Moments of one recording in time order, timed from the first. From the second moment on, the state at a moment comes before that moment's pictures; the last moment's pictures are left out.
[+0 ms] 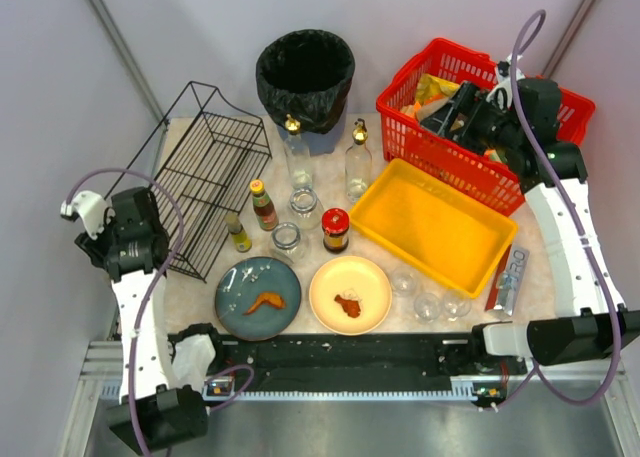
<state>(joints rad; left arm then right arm) 0.30 0.87 0.93 -0.74 -0.96 -0.43 0.11 1.31 1.58 -0.66 -0.37 0.55</state>
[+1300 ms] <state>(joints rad) 0.30 1.17 1.98 -1.01 -0.17 -0.24 0.11 1.25 1.57 -0.66 -0.29 0.54</state>
